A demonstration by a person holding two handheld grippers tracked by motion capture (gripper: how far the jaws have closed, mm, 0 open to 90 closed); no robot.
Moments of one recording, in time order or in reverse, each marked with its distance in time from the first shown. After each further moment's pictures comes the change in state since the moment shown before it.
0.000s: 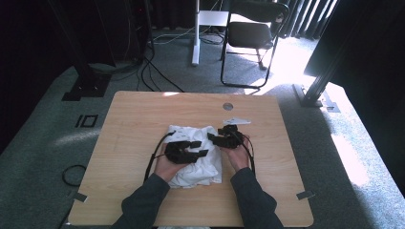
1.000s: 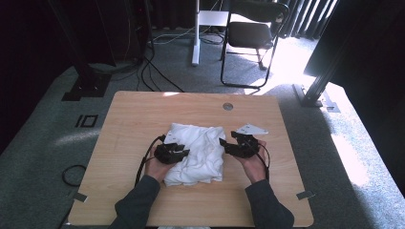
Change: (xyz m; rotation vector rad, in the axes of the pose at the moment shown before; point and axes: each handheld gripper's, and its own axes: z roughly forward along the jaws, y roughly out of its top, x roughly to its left) left arm 0.045 -0.048 0.016 0.199 0.243 -0.040; right arm 0.007 -0.011 -0.071 -0.087 -0.046 -0.118
